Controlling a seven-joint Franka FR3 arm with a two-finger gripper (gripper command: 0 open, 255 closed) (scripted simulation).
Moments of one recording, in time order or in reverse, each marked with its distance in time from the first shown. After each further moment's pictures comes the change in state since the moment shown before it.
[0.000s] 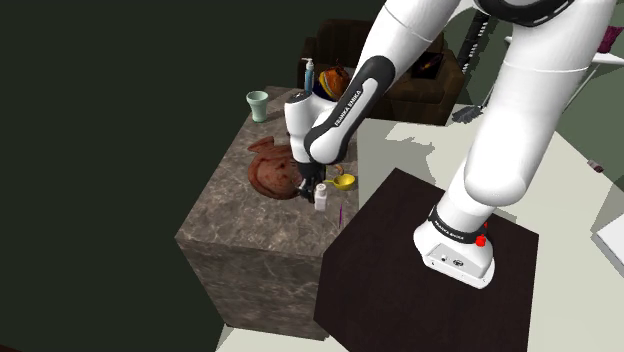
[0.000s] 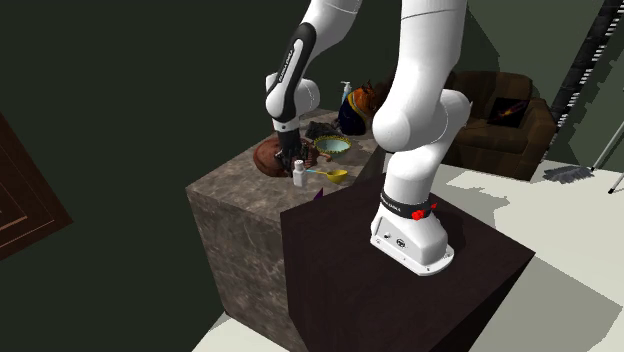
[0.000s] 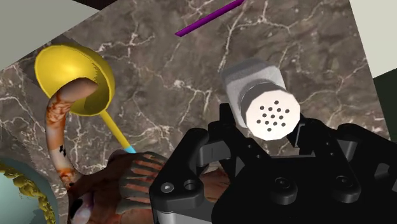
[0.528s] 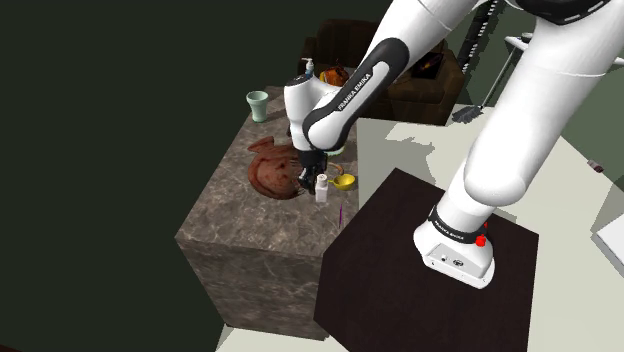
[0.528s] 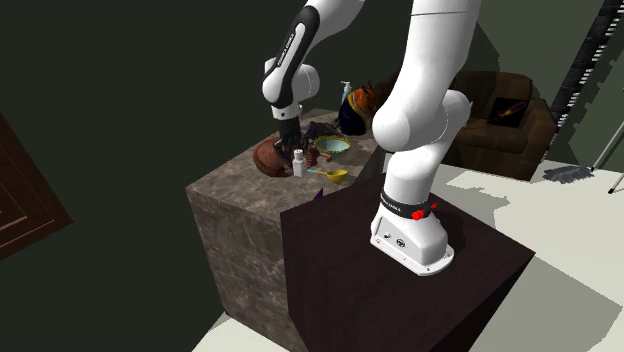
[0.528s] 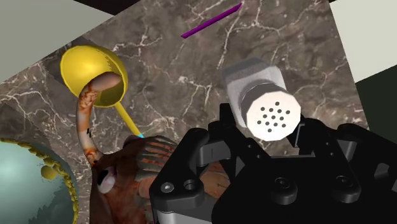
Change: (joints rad) arm -0.006 -0.115 0.013 0.002 0.052 -0.112 -0.040
